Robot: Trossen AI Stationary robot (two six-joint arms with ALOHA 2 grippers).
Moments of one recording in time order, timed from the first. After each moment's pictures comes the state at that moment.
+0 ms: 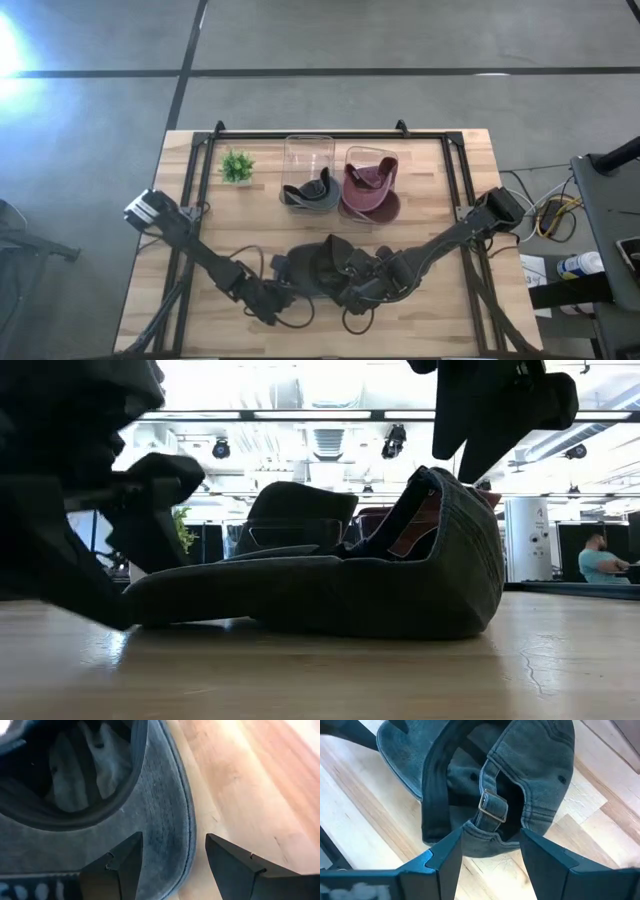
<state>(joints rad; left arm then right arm) -0.66 1.75 0.84 0.04 -0.45 -0.15 0.52 1.87 1.49 -0.91 0.29 1.28</state>
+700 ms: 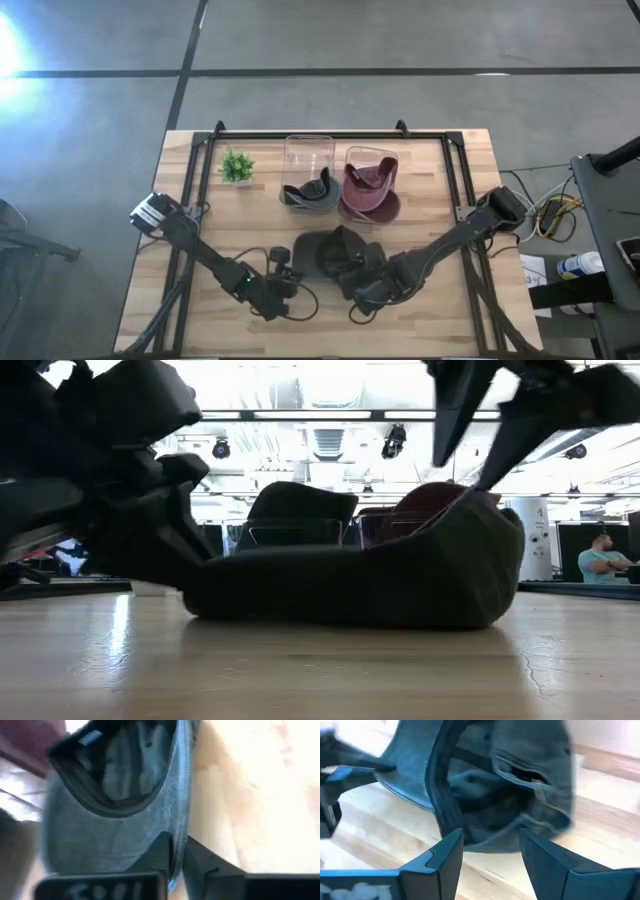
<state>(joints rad) -0.64 1.81 0.86 0.04 -0.71 -0.24 0.54 1.85 1.47 -0.95 0.37 1.77</state>
